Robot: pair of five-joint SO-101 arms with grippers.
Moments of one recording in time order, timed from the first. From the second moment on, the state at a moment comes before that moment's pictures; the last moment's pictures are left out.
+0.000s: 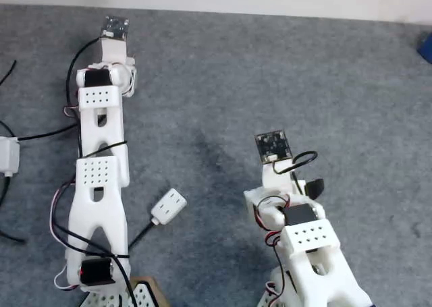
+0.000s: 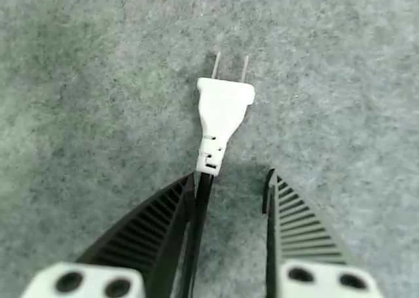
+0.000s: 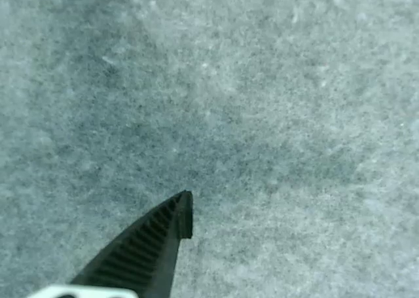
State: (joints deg) left arm -12.9 86.2 -94.3 71.1 -11.5; right arm -18.2 -50.2 77.2 39.8 3.6
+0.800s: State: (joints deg) left arm -3.1 78.3 -94.8 86.0 -11.5; right arm -18.3 -50.2 77.2 39.8 3.6
